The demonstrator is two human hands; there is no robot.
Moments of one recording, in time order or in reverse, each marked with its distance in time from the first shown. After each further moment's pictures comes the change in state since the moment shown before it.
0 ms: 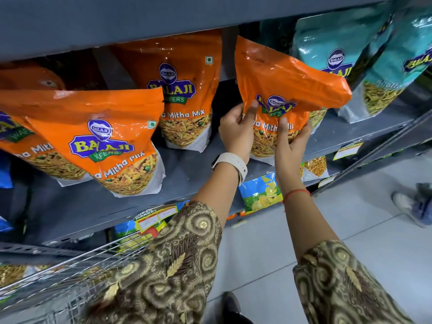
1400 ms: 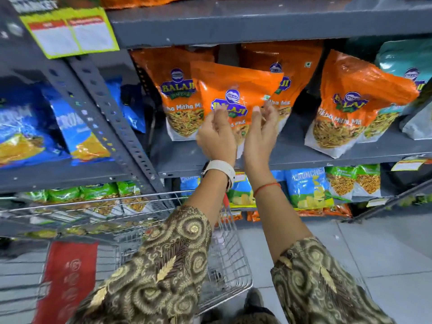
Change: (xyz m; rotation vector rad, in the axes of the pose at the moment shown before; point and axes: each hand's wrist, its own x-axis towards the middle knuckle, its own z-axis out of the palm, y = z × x) left_hand -0.099 0.067 -0.215 0.035 0.613 0.279; right_hand -0.208 -0.095 0.145 0.057 -0.202 -0.107
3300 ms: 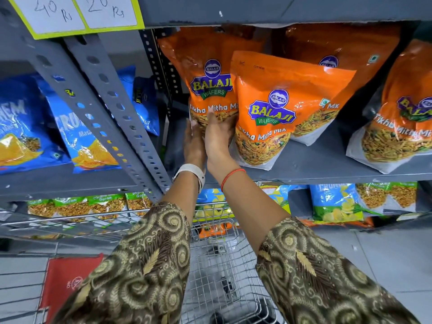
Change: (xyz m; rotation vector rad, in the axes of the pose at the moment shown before) left_hand 0.136 -0.120 -0.063 0.035 -0.189 -0.396; right_hand -0.021 0.039 0.161 0.010 -0.254 0.498
